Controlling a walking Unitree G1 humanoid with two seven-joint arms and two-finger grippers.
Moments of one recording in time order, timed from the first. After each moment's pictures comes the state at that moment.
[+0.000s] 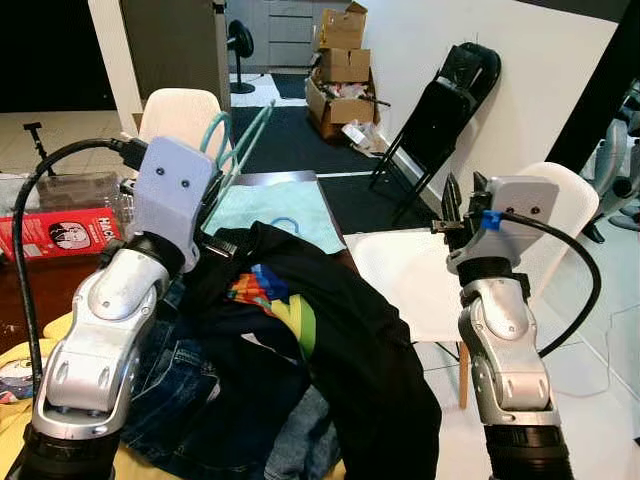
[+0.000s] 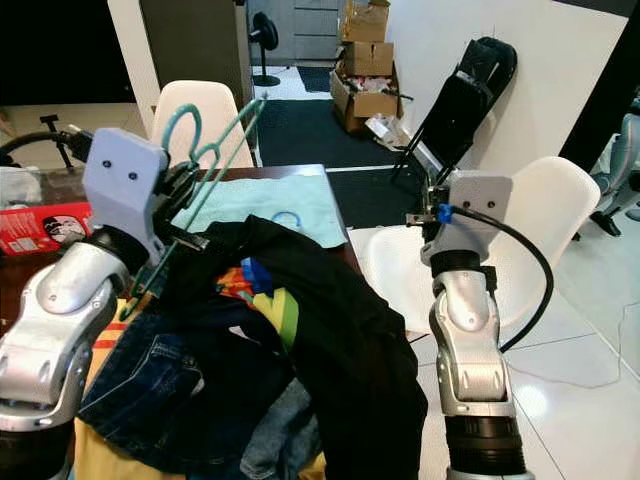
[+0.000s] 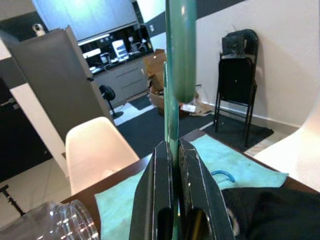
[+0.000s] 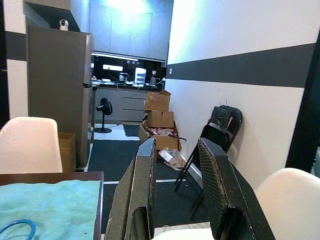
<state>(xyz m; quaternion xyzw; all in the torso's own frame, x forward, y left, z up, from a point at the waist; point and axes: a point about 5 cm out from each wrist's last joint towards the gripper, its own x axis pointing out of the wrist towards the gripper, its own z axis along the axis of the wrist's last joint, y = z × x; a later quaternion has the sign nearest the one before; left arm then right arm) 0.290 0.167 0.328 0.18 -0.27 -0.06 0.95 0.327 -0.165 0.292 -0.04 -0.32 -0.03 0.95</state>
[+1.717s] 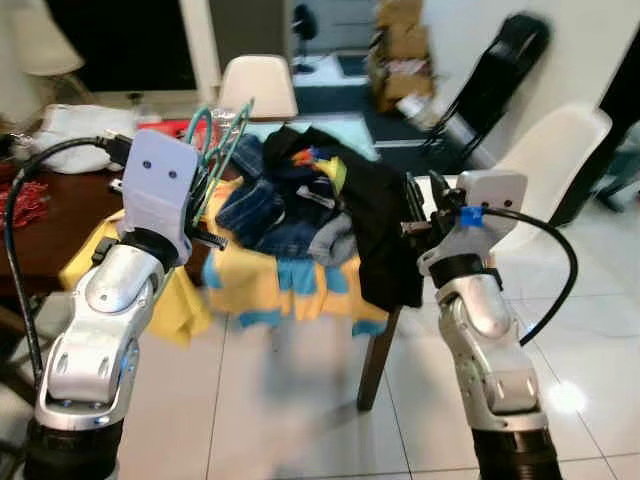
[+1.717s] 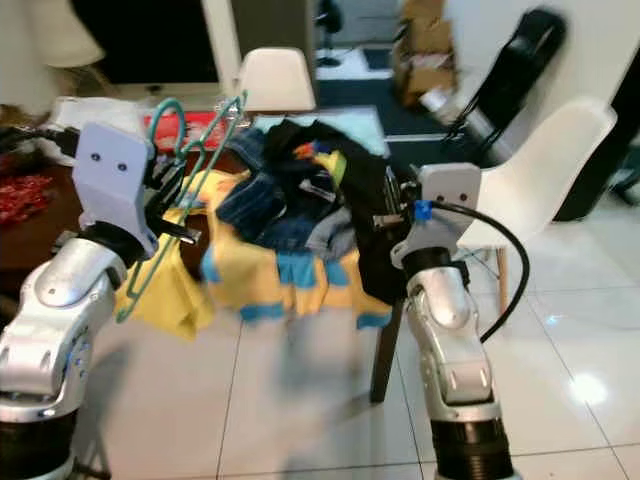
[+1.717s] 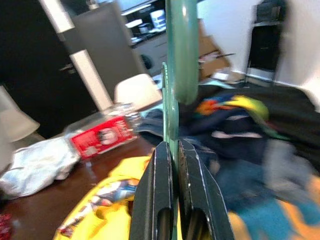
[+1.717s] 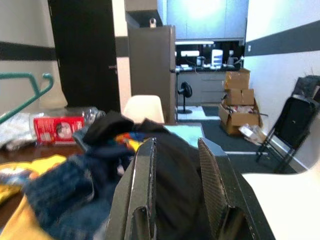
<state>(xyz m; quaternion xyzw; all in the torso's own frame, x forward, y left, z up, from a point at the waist) 0.296 0.171 0.325 0.16 -0.25 -0.05 0.95 0.322 -0.141 0.287 -0.01 -0.28 0.05 0.96</state>
